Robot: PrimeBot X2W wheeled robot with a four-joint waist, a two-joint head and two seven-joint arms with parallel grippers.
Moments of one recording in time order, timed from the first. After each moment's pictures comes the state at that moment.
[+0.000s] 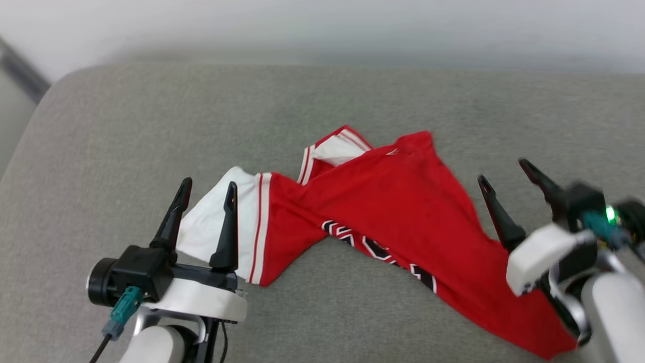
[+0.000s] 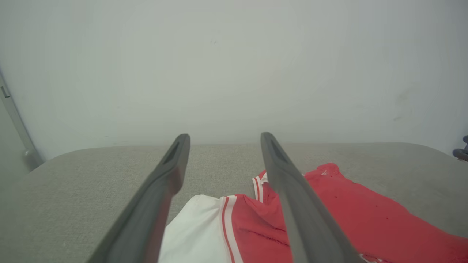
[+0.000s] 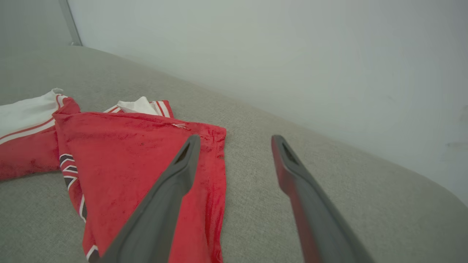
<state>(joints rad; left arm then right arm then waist) -0.14 0.31 -0.33 -0.09 -0.39 0.15 -0.26 -0.22 -0.24 0.15 0.07 0.07 0.13 0.01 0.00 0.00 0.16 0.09</state>
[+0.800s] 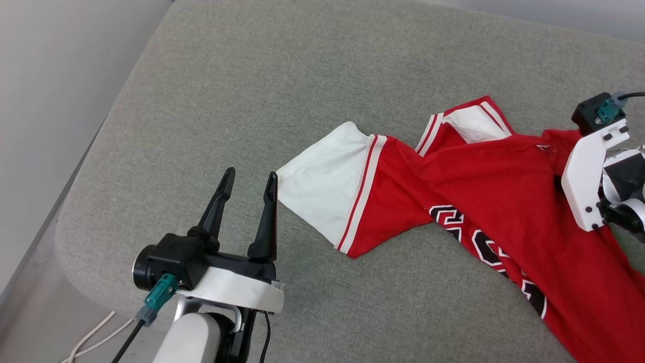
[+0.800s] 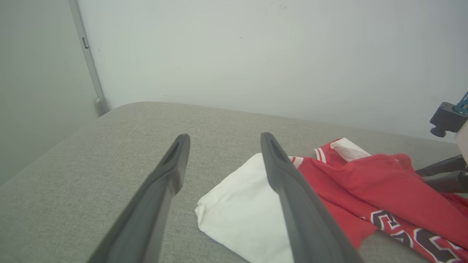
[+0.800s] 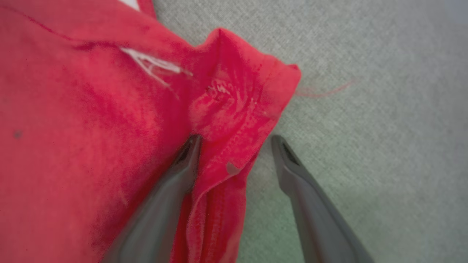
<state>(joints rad) -0.19 0.10 -0.27 0.00 -0.31 -0.01 -0.26 -0.79 -0.60 0.64 0.55 0.51 0.13 0.68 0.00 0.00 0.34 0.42</state>
